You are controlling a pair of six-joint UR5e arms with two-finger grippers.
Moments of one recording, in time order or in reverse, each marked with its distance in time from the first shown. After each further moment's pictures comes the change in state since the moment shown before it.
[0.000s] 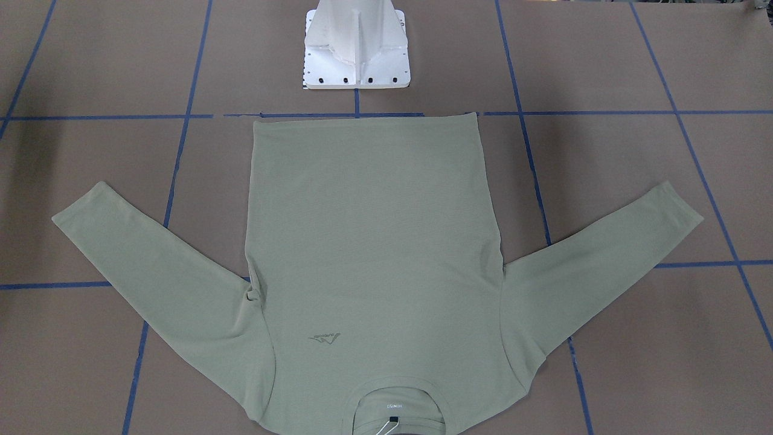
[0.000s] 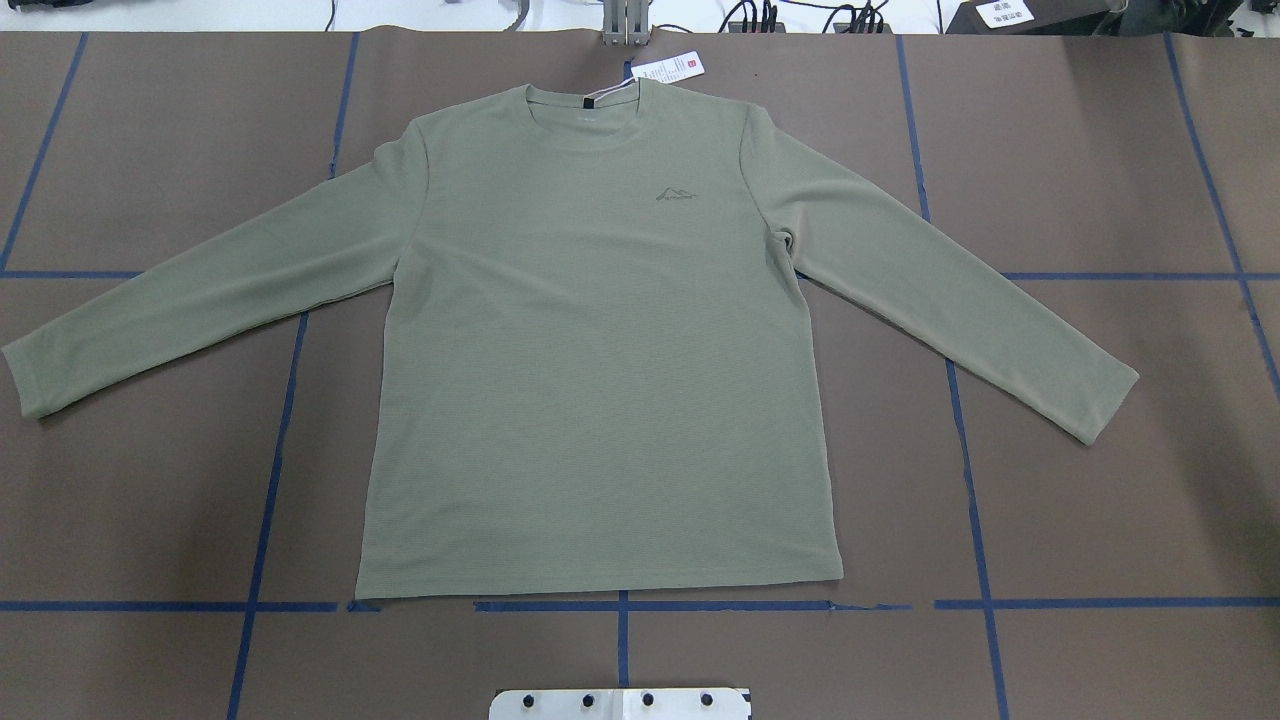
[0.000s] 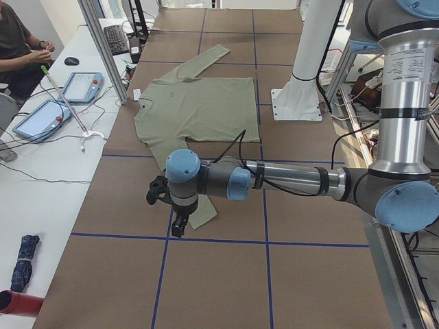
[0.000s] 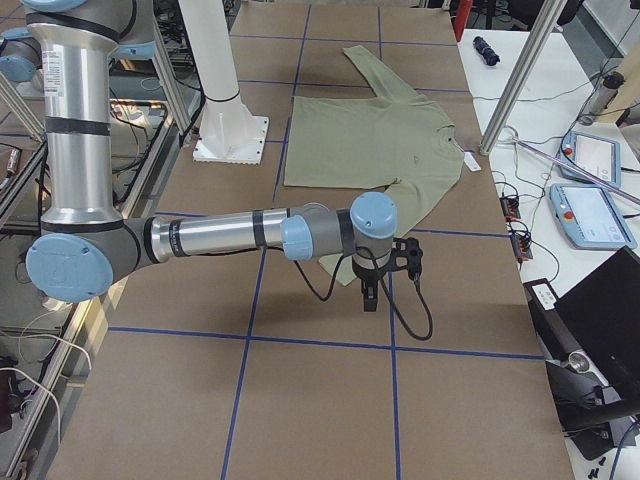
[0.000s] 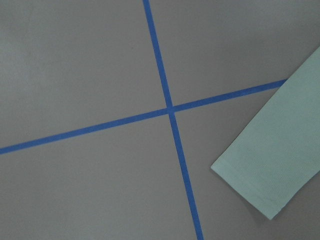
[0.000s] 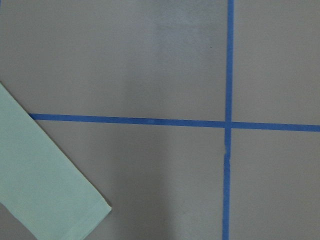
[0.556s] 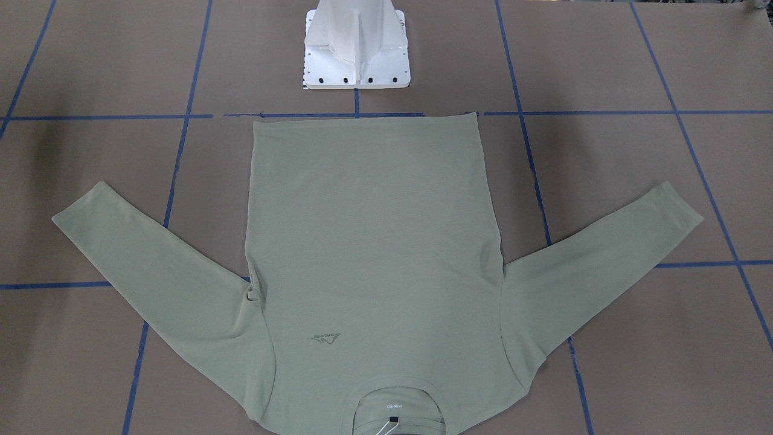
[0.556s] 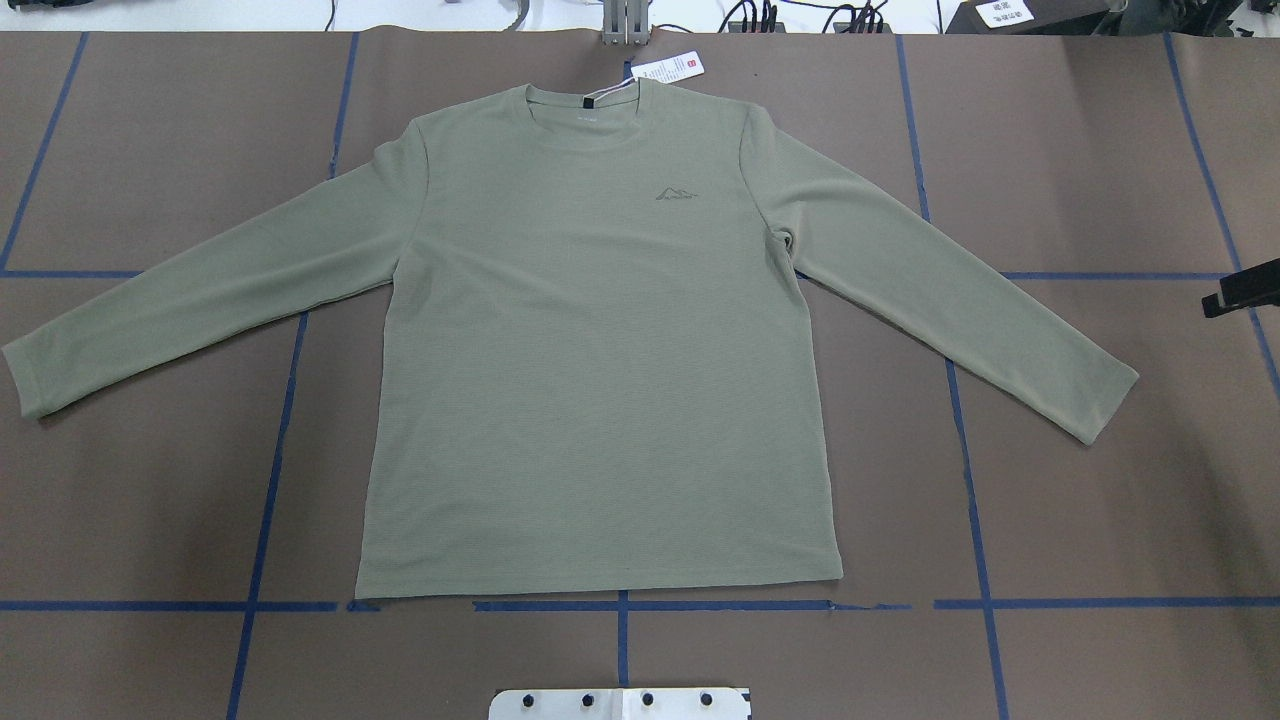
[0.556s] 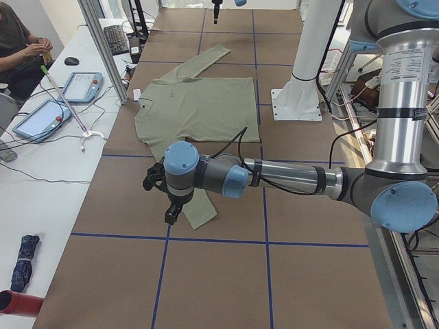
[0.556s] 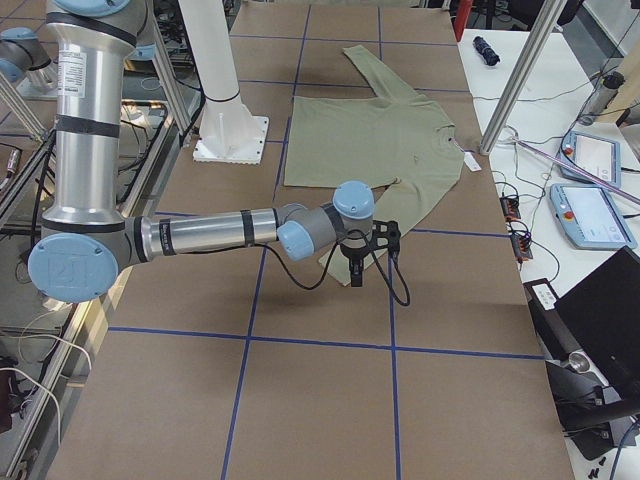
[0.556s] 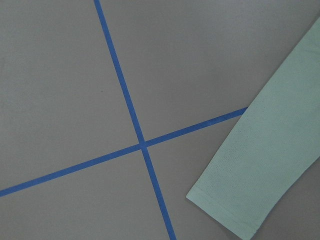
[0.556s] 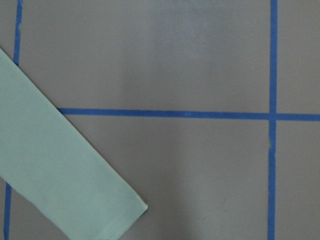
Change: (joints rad) left arm 0.005 -0.010 0.003 -0.090 -0.060 -0.003; right arm -0.297 -0.121 0.015 0.478 -0.113 0.485
